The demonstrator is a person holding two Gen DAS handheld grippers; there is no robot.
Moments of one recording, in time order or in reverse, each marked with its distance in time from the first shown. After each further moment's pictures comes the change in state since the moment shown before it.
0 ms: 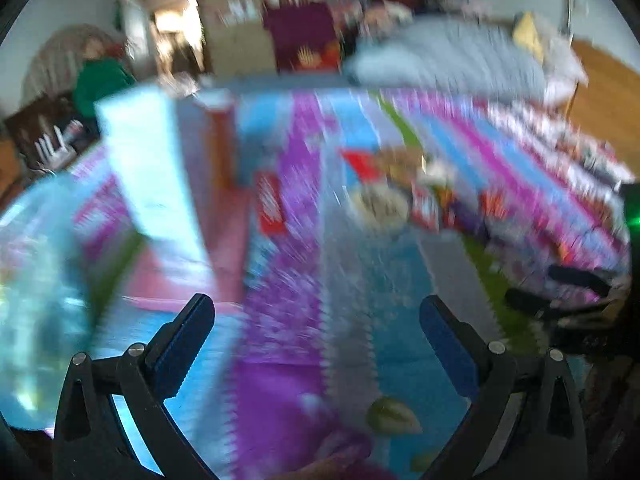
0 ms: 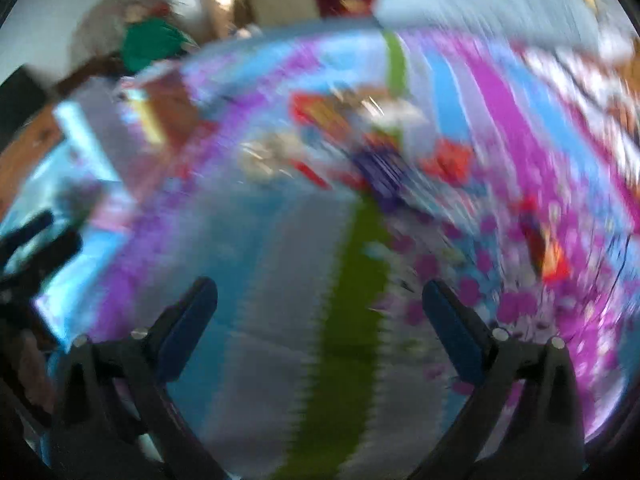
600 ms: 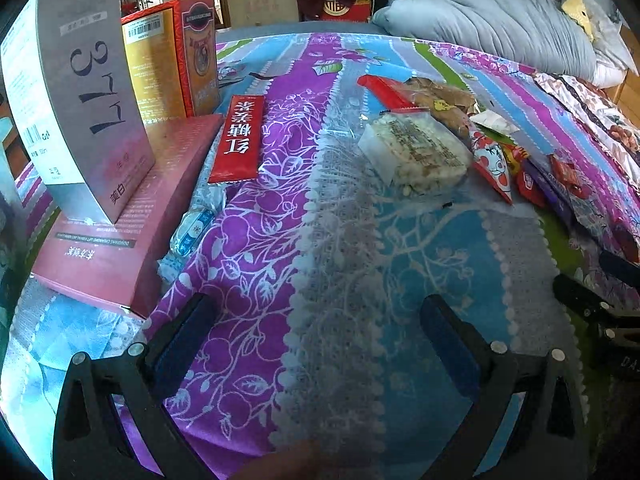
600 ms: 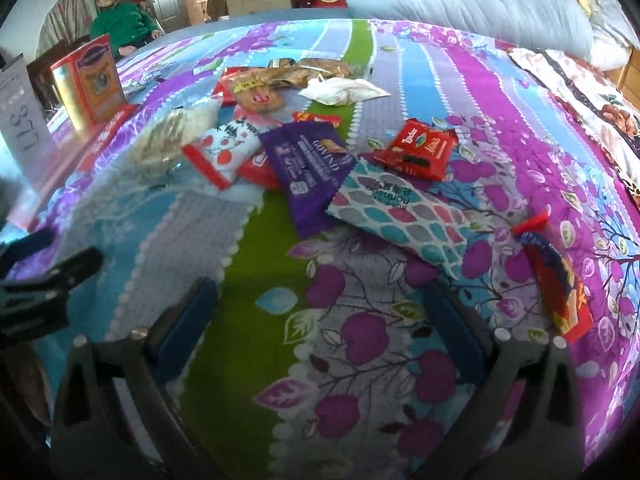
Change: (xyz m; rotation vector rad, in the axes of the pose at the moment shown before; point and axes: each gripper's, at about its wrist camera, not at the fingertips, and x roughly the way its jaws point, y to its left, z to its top) left arm 0.096 -0.016 -0.019 -0.089 0.106 0.077; right arm 0.047 -0.012 0.013 -0.070 -0.047 -0.125
